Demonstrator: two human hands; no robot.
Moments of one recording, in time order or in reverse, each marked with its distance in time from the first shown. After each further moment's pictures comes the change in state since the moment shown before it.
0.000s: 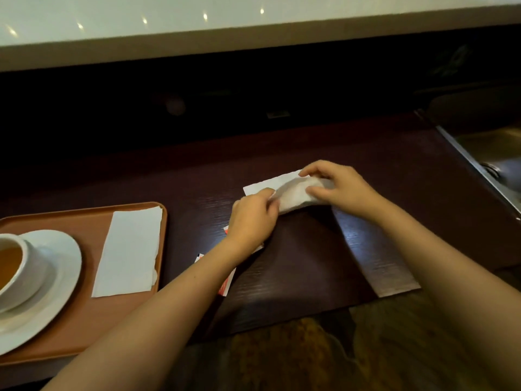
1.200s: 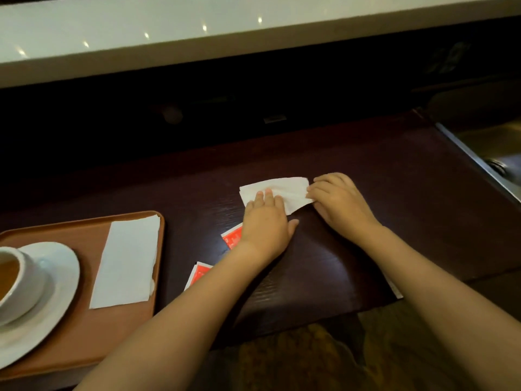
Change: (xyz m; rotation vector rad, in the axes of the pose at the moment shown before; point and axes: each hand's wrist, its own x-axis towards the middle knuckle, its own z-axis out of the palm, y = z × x) left_hand 0.007 0.008 0.029 0.609 -0.210 0.064; right_hand -0.011 0.037 0.029 -0.601 0.172 -0.270
